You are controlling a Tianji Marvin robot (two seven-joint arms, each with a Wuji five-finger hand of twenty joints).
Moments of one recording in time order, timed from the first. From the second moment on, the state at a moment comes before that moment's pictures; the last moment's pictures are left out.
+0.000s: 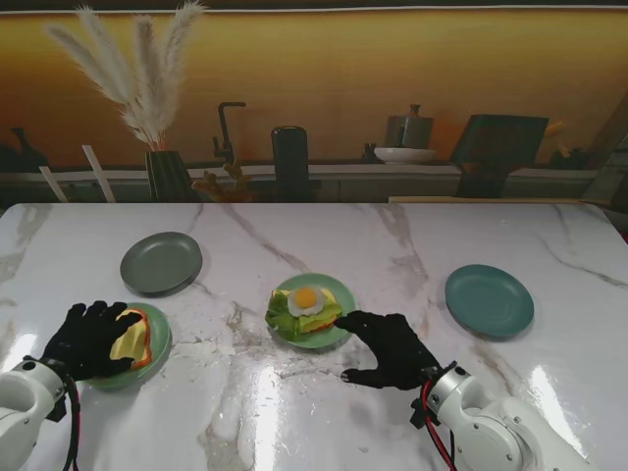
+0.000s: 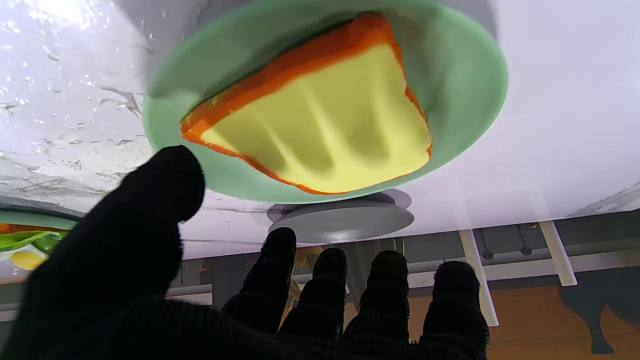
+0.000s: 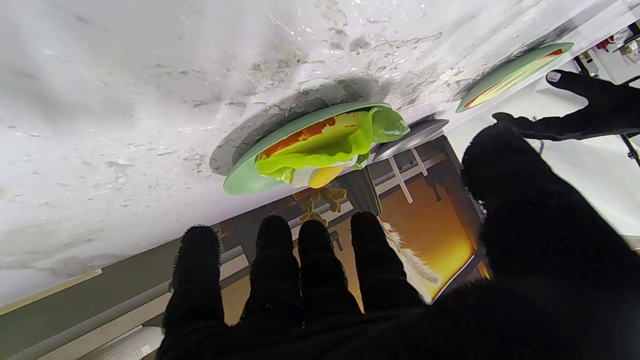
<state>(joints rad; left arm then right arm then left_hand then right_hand) 1.99 -1.03 -1.75 -1.77 1.13 -0.25 -0.16 -1.83 -1.05 1.26 -1.75 -0.77 -0.28 0.02 0.70 -0.37 0.35 0.22 0.25 0.20 0.24 0.33 0.17 0.19 0.16 0.31 0.08 0.22 0.21 0.48 -0.05 0.28 0.36 0.37 0.54 -0.38 0.53 0.00 0.28 0.18 0.15 0.48 0.20 0.20 0.39 0.22 0.23 0.12 0.30 0.27 -0.12 0.35 0.80 0.46</state>
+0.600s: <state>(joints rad) 1.97 -1.03 -1.71 -1.71 1.13 -0.16 -0.20 -1.83 -1.05 1.25 -1.75 -0.76 -0.27 0.04 0.71 -0.37 0.28 0.23 0.21 0.22 0.22 0.33 0.17 0.20 0.15 0.31 0.08 0.23 0.22 0.48 -0.06 0.29 0.42 0.28 0.55 -0.37 0.52 0.01 0.28 0.18 0.16 0.48 0.20 0.20 0.39 0.22 0.23 0.12 0.30 0.27 -0.12 0.35 0.78 0.46</state>
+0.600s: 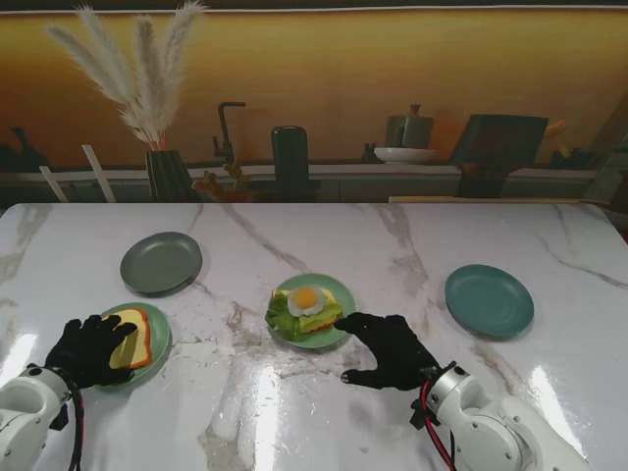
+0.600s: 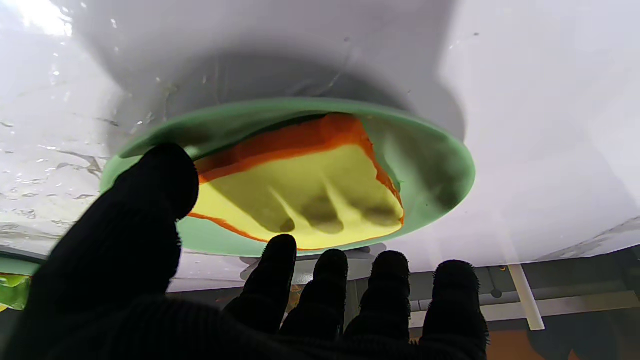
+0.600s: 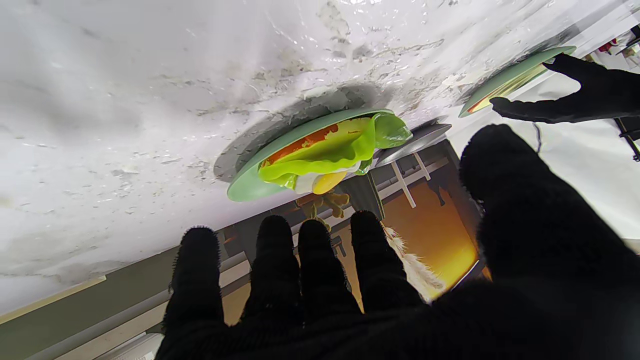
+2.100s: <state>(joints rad) 1.86 -1.01 -1.61 -1.62 1.24 -0.11 -0.18 -1.82 -1.05 1.24 -1.74 -0.72 -0.24 0.07 0.68 -0.58 0.82 0.46 0.08 0.25 0.65 0.84 0.17 0.22 0.63 0.72 0.24 0.22 0.99 0.97 0.08 0.17 1.23 0.81 0.57 -0.36 0.51 0.01 0.29 0.18 0.17 0.48 0.20 0.20 0.40 0.22 0.23 0.12 0.30 0.27 -0.13 0.35 0.72 0.48</state>
